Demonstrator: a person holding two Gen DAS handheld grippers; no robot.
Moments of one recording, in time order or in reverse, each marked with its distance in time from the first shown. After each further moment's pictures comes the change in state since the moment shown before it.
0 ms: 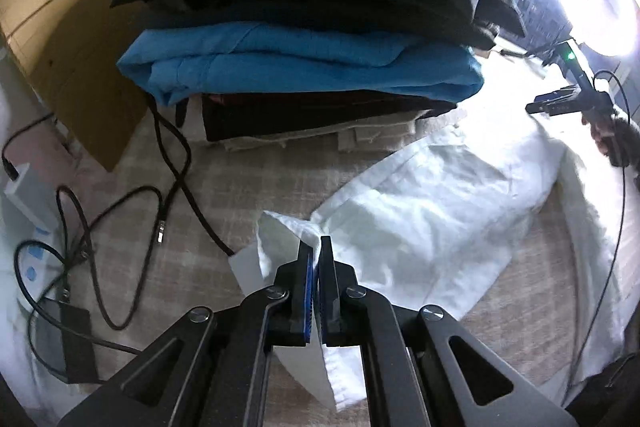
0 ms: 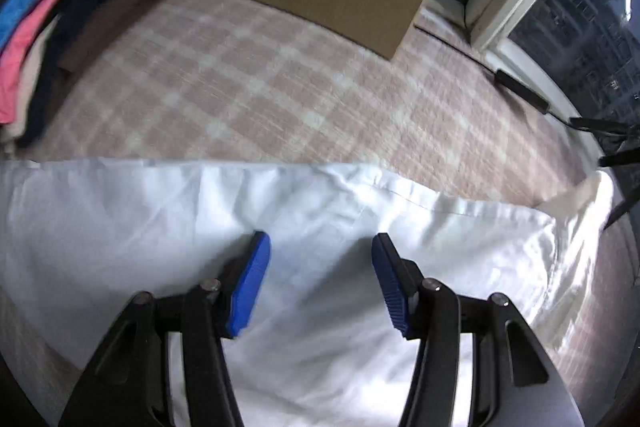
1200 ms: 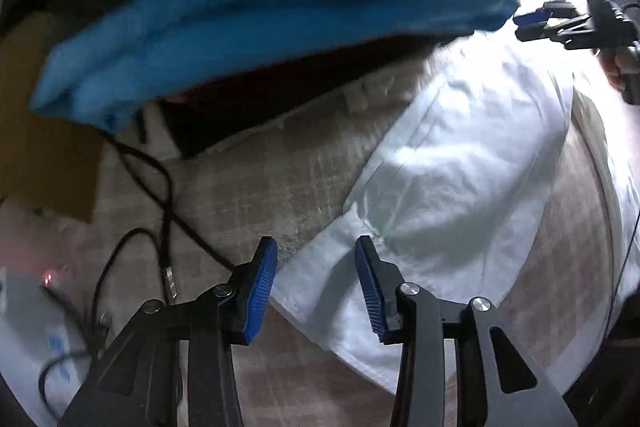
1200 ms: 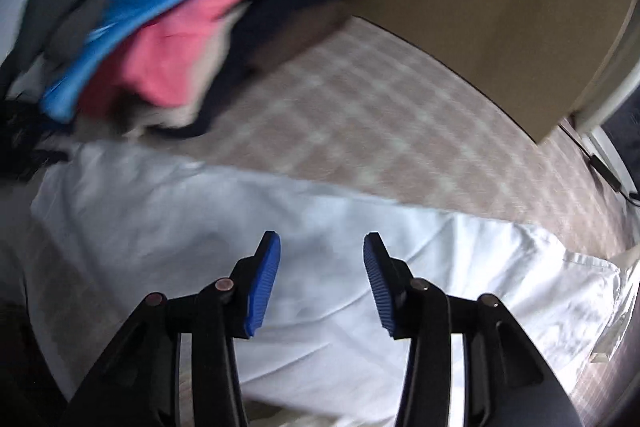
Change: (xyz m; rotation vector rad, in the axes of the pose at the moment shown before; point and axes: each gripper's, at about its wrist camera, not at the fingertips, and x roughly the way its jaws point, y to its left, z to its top) left arm 0.037 0.019 0.023 0.290 0.235 -0.067; right arm -0.071 0.134 -0.012 -0.198 -0.080 0.191
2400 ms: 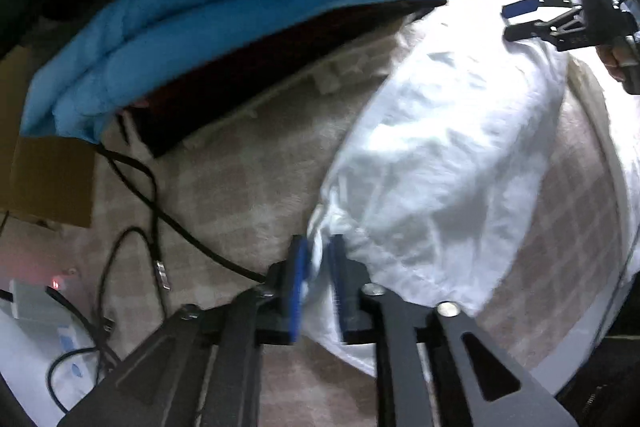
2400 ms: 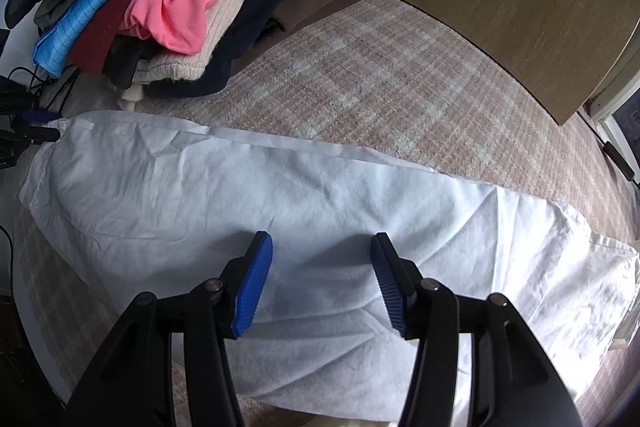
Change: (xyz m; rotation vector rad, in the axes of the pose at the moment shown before) left arm -0.009 -0.006 -0.009 0.073 0.048 0.075; right arm -0.049 0.049 -0.014 0.002 0.043 -0.015
